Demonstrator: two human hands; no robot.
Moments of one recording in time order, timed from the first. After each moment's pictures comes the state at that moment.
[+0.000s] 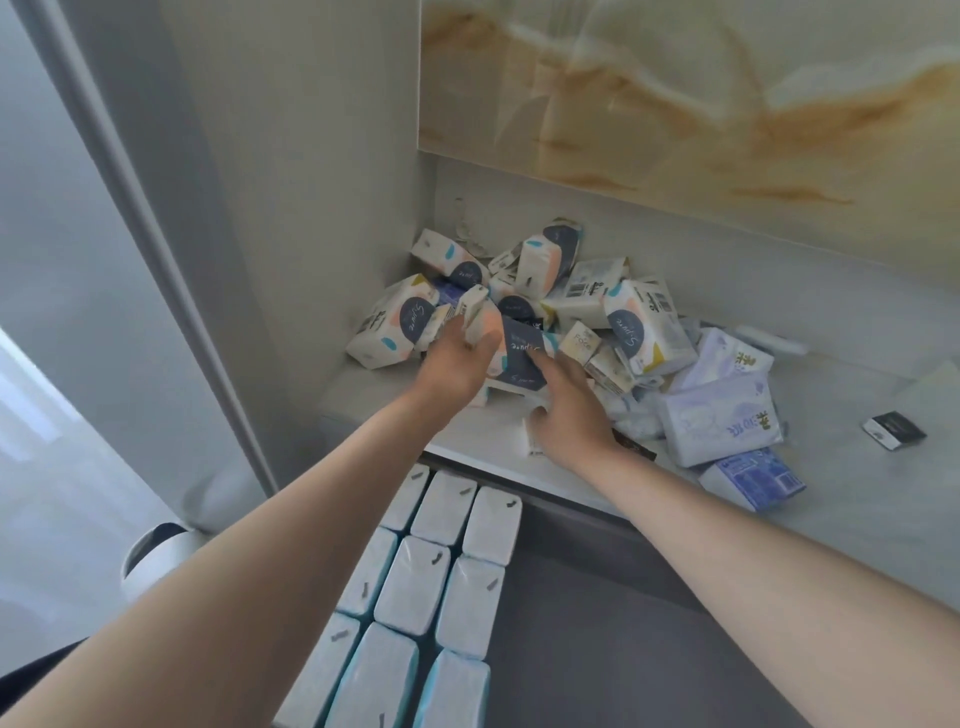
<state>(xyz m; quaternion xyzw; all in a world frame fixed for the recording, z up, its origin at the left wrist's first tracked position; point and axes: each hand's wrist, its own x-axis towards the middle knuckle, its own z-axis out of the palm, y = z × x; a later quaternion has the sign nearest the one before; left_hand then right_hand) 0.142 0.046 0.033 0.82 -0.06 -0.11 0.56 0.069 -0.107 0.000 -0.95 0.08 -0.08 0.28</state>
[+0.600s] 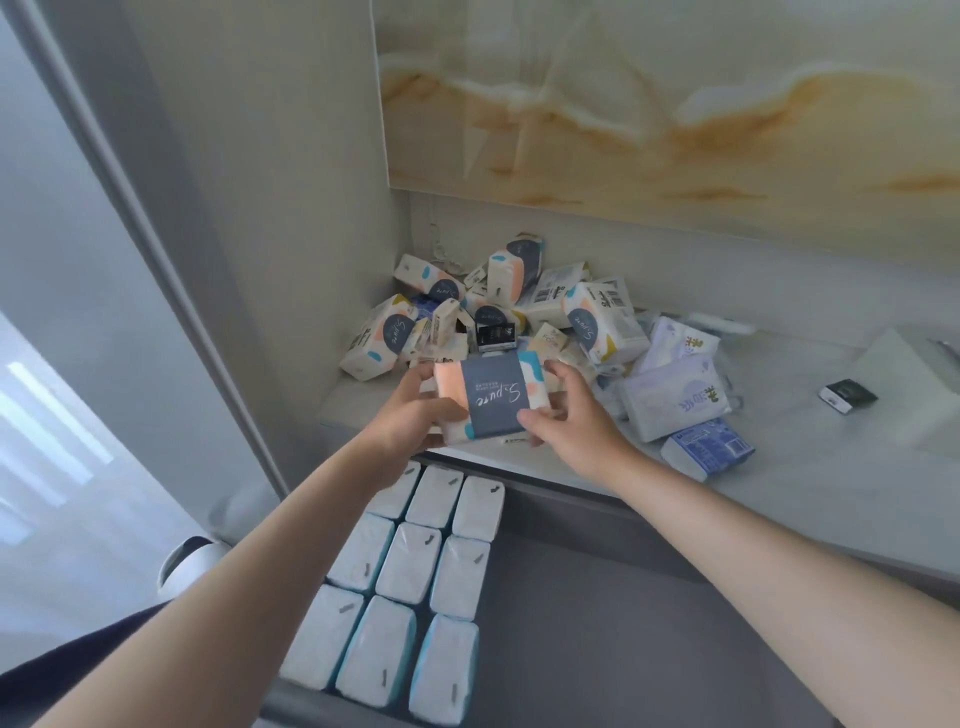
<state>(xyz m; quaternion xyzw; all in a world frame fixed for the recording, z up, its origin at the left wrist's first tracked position) 0.058 0.088 0.054 0.67 -0.05 -0.26 0.69 -0.012 -0.120 0.043 -0.84 0.11 -0.04 0.53</state>
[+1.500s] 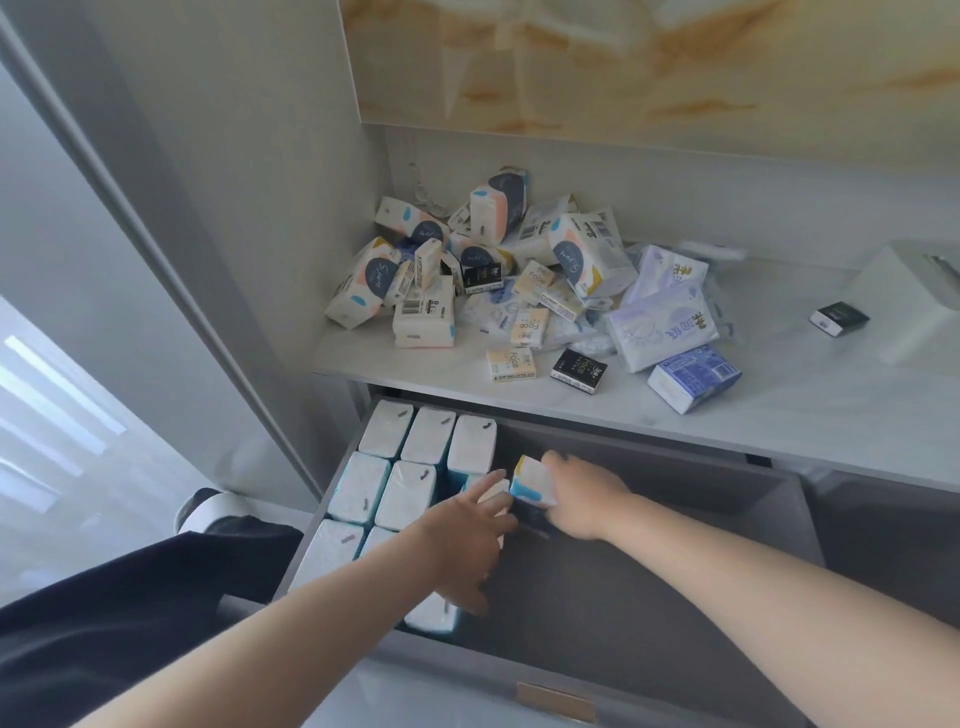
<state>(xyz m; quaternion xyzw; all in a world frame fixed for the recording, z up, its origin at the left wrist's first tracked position) -0.060 0.070 -0.053 0.71 -0.64 -0.09 -0.28 -0.090 -0.122 -0.069 -0.98 0.08 0.19 0.09</state>
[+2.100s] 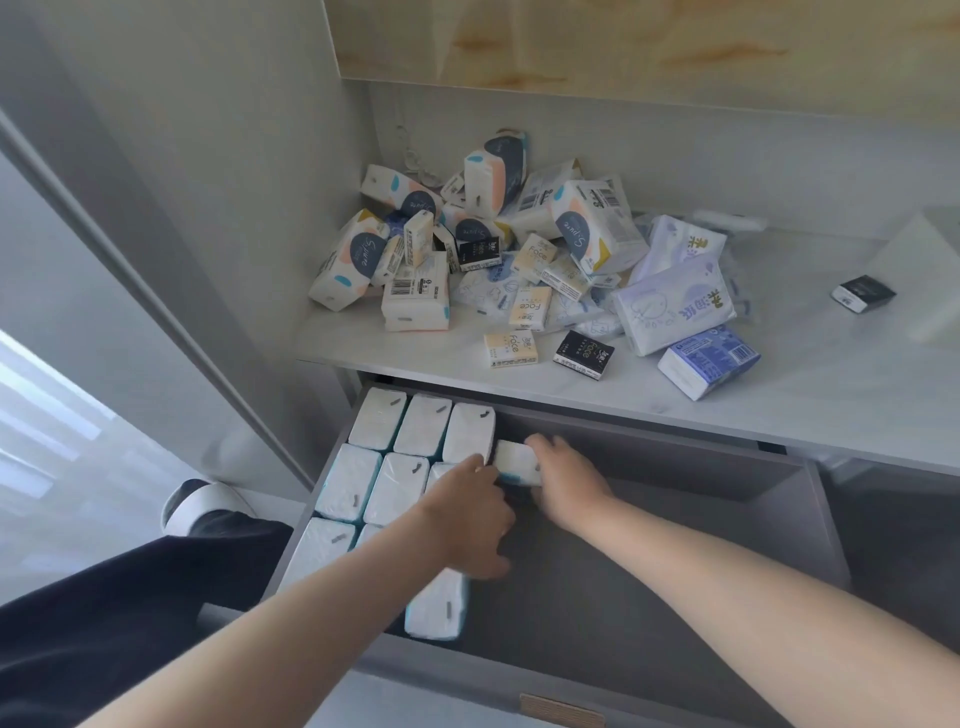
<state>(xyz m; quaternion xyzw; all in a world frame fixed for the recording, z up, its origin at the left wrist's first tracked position) -0.046 0.054 -0.051 0.78 -0.56 -0.12 -0.23 -0.072 -0.110 -0.106 -0.96 0.12 0.12 0.21</state>
